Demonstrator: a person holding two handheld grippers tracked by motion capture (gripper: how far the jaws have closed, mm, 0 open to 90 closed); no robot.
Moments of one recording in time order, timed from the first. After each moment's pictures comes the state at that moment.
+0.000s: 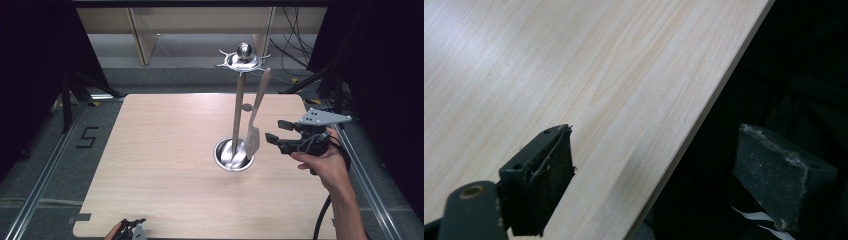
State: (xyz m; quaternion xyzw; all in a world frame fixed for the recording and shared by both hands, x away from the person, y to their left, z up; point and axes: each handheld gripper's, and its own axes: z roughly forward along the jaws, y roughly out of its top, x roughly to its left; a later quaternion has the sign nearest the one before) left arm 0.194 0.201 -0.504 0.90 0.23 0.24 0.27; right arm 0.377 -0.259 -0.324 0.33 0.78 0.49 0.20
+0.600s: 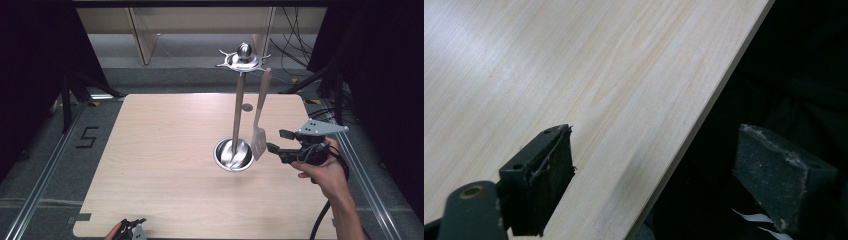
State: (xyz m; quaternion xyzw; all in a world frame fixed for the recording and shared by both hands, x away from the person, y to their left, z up) left arm 0.193 0.202 -0.502 0.90 0.23 0.24 0.28; right arm 0.369 -0.264 -0.348 0.34 0.79 0.48 0.19
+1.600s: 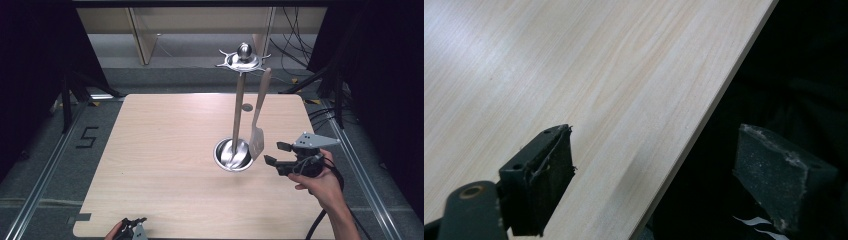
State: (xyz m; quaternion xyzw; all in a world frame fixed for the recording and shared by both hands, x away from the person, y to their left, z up) left arm 0.196 0.200 -0.501 0.90 0.23 0.24 0.28; right arm 0.358 -0.263 -0.378 0.34 0.80 0.46 0.18
